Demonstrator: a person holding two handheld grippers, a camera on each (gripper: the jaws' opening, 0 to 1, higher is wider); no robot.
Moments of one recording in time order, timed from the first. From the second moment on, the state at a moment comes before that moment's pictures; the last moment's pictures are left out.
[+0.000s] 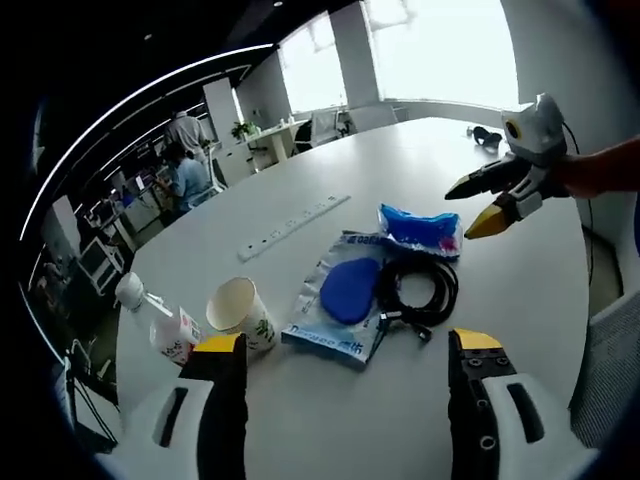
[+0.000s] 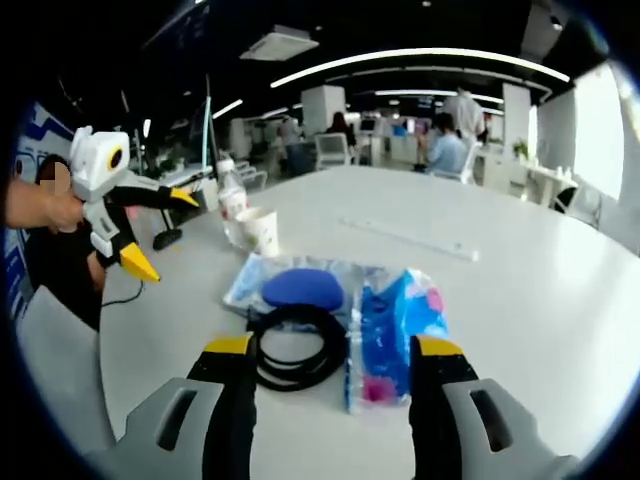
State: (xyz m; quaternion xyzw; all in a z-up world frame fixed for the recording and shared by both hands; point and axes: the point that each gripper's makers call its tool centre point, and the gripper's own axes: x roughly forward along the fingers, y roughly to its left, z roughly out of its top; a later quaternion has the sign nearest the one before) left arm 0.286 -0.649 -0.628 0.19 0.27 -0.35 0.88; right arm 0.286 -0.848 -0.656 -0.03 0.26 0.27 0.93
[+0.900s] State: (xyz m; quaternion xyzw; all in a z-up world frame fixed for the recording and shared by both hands) left arm 0.253 -0.630 -0.636 0.17 0.28 -0.35 0.87; right arm 0.311 -0.846 -0.691 -0.05 0.30 0.23 0.93
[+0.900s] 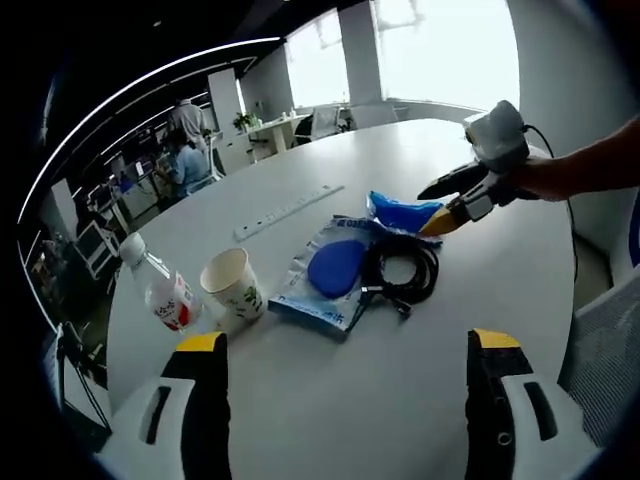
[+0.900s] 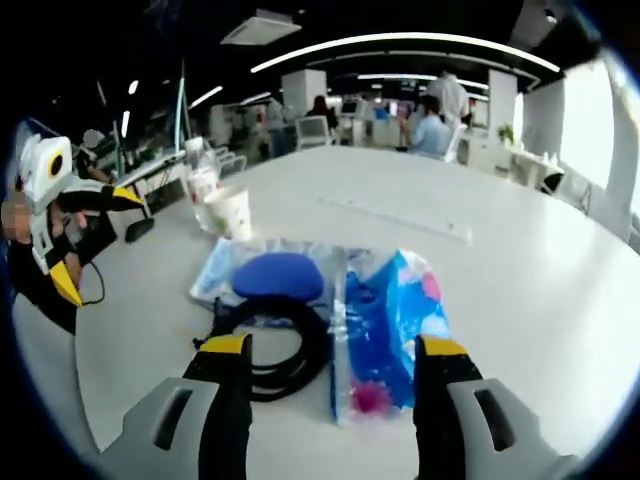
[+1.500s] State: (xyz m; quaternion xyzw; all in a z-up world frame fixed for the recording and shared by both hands) left arm 0.245 -0.607 -0.631 0.16 0.29 -0.33 0.88; right arm 0.314 -0.847 -0.728 -0.11 0.35 0.19 0.91
